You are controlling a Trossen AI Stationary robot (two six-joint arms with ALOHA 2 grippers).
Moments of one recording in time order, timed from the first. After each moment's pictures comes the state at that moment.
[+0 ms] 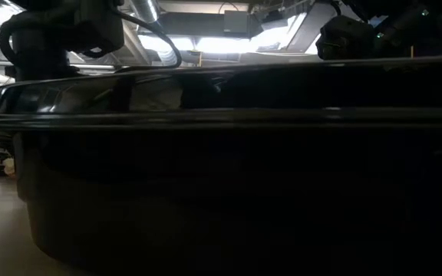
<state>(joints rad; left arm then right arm) -0.28 1.50 0.67 -0.53 -0.06 -0.22 0.07 1.14 0.59 -0.13 0.24 0.59</state>
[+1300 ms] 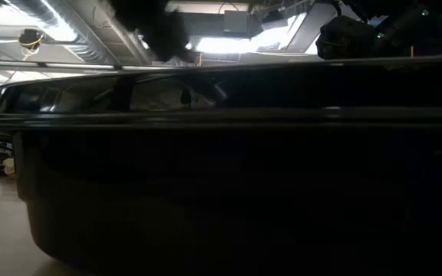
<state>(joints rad) -0.27 1.51 1.05 -0.32 -0.03 -0.14 0.07 1.14 0.59 -0.12 0.24 0.57</state>
